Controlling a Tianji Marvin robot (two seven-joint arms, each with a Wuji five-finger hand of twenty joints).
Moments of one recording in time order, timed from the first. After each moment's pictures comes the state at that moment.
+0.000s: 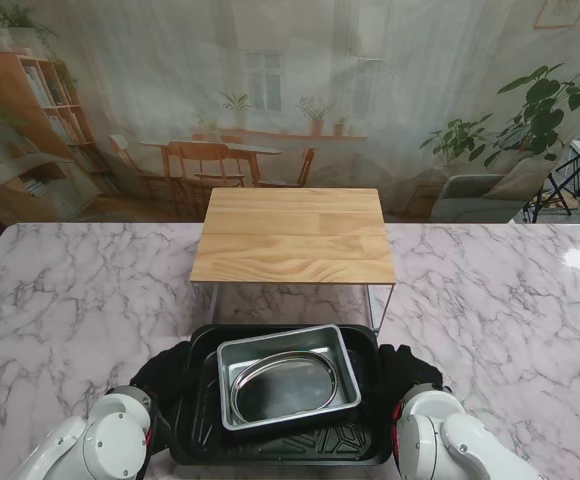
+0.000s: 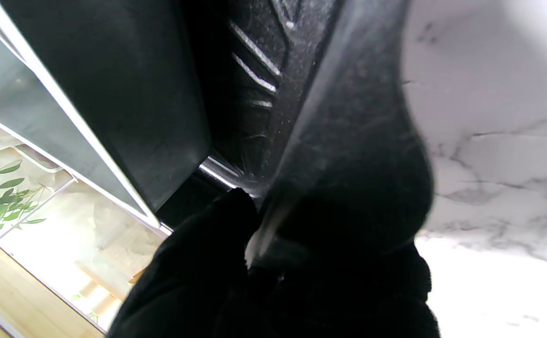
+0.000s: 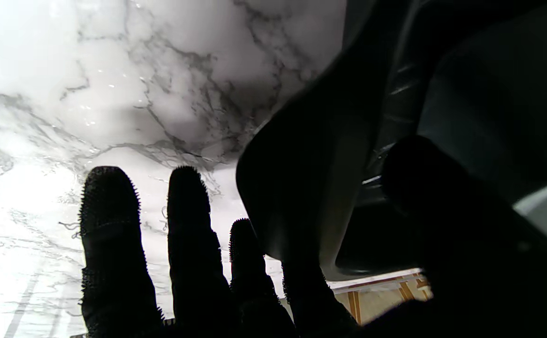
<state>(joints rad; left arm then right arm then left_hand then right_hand) 1.88 -1.08 -1.28 -1.90 0.56 0.48 -0.14 -1.78 -1.03 1.09 -1.93 -0.97 0.72 0.34 1.17 -0.17 0.30 0.08 0.29 0.42 0.04 0.34 0.46 0.41 0.09 0.42 0.62 0.33 0.59 0.59 0.42 0.23 1.14 0.51 0.47 -0.53 0.84 -0.05 0.19 0.22 0.33 0.43 0.19 0.26 0.69 0.37 0.65 0.30 0.47 0.36 0.45 0.56 1.12 0.30</state>
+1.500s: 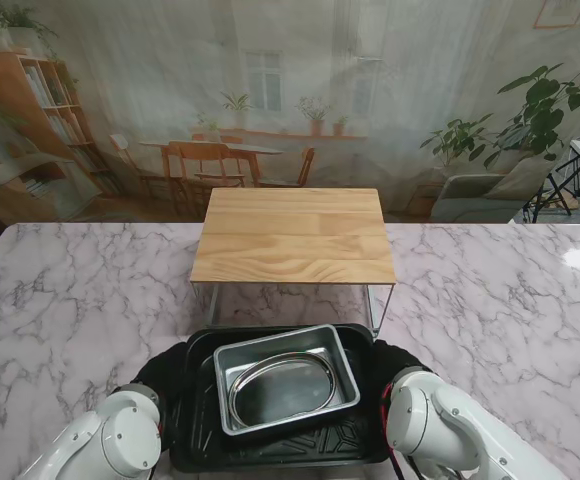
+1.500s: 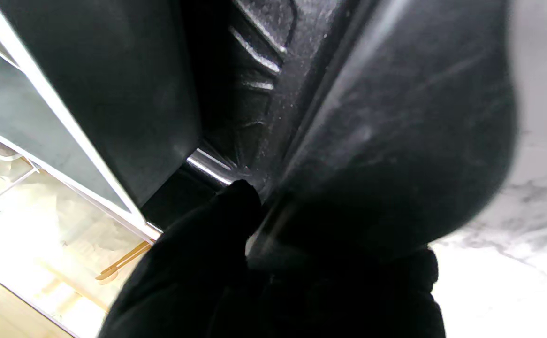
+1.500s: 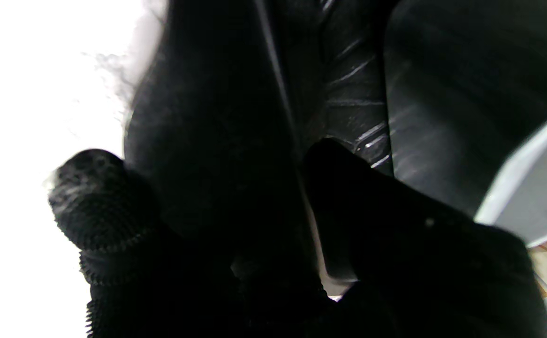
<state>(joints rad) 1.84 -1.08 -1.21 -1.90 0.55 0.64 -0.09 -1.62 -1.01 0.98 -1.85 -0.69 0.80 0.28 1.14 -0.25 0.41 0.00 0.27 0.36 0.17 0.29 0.59 0.37 0.10 0.40 0.78 0.35 0.64 0.58 0.59 0.26 1.21 0.45 0.74 -0.56 1.03 -0.26 0.22 0.34 0.70 0.44 0.57 0.30 0.91 0.52 1.20 0.29 0.86 0.49 1.03 0.39 1.49 0.28</state>
